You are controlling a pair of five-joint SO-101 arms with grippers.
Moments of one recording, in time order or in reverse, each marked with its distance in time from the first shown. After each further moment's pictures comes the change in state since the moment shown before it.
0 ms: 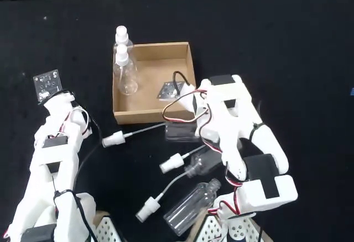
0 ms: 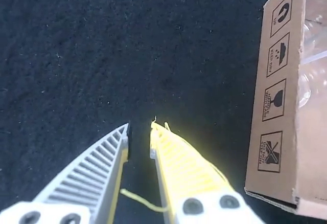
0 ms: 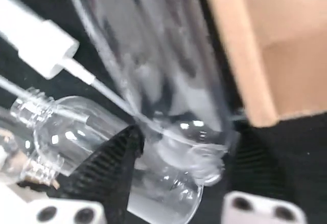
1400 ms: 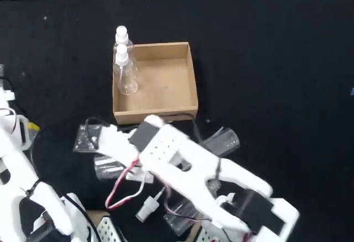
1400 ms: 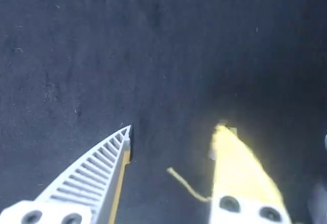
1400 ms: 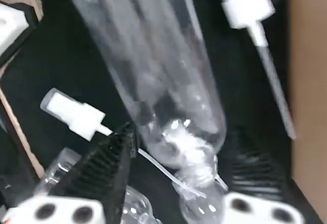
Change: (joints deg) left arm -29.9 0.0 -36.0 55.6 -36.0; right arm -44.9 -13.9 0.4 3.5 -31.6
